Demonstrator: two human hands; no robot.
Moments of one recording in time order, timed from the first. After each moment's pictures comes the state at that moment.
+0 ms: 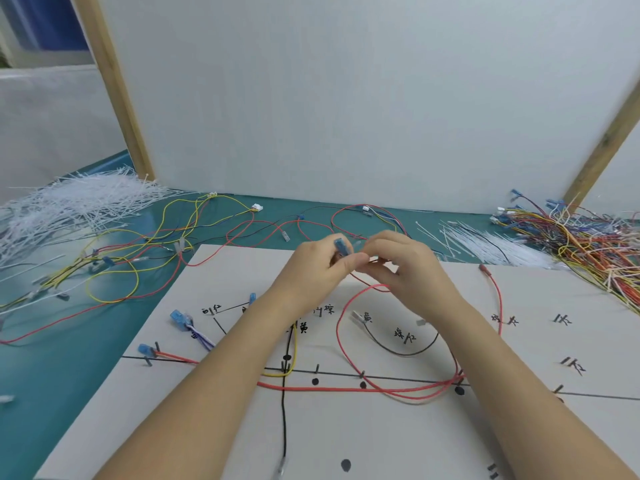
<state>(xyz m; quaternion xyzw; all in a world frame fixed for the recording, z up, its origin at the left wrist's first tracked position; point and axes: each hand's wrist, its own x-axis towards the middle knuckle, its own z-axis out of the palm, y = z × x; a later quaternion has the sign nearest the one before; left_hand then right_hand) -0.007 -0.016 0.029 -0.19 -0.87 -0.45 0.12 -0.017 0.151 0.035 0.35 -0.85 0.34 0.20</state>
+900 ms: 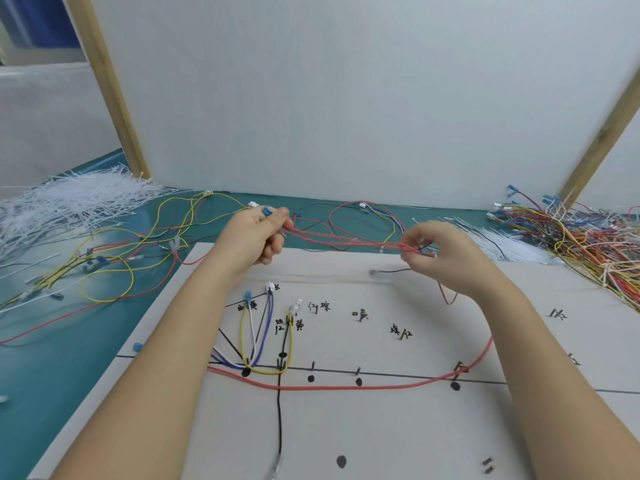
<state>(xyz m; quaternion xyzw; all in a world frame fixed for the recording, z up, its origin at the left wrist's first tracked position) -0.027 -0.073 0.049 -0.01 -0.74 -0.67 0.07 -0.040 0.206 0.041 0.19 -0.92 0.32 0.11</state>
